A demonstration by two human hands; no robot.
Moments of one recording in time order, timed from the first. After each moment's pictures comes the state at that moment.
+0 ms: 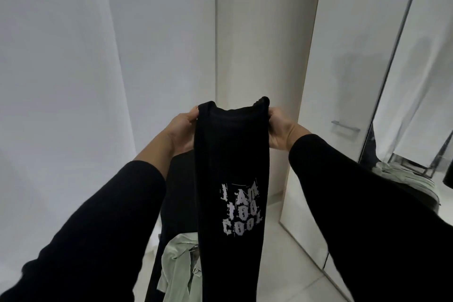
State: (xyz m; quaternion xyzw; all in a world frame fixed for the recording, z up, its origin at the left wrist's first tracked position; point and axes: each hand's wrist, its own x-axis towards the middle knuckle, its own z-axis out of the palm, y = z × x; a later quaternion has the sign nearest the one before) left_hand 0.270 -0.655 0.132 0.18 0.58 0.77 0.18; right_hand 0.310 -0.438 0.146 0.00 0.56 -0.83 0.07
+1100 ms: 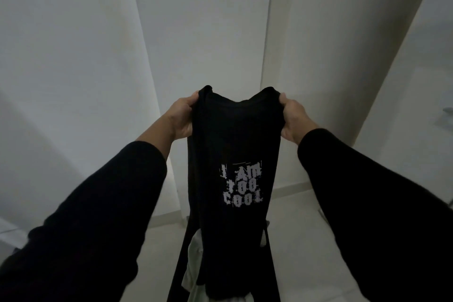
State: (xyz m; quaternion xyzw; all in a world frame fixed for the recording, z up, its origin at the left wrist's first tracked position) left_hand 0.062 -0.714 0.077 0.01 0.56 0.81 0.16; right_hand 0.055 -0.480 0.065 0.11 0.53 -0.84 0.03
